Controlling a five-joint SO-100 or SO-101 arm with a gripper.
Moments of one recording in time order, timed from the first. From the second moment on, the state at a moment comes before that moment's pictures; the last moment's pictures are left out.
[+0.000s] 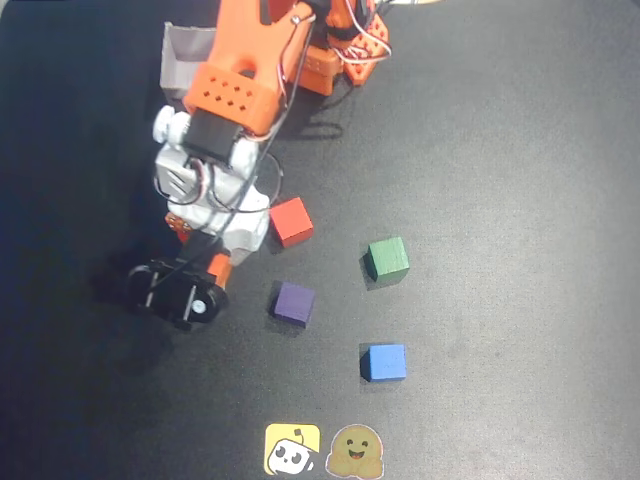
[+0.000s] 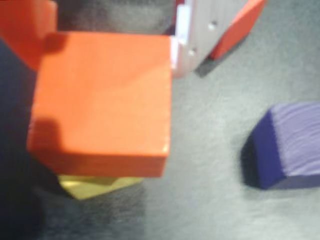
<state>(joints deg) 18.5 95.7 107.1 66.3 87.6</state>
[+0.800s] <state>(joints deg) 20.5 95.7 113.6 62.1 86.3</state>
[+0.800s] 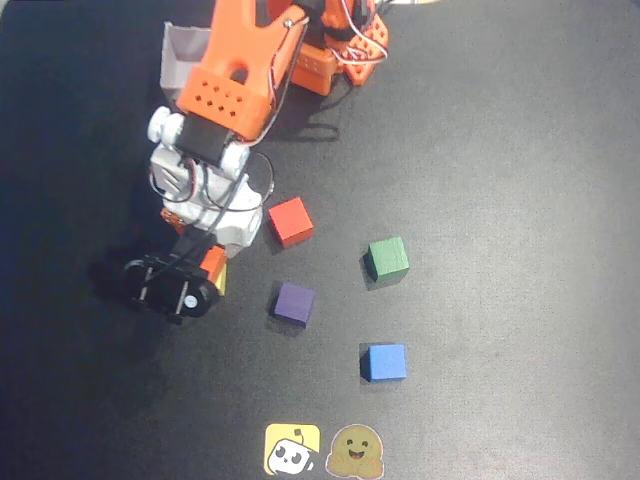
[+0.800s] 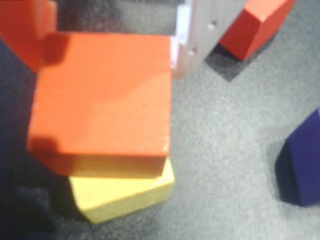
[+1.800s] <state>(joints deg) 21.4 96.8 116.7 59.9 85.8</state>
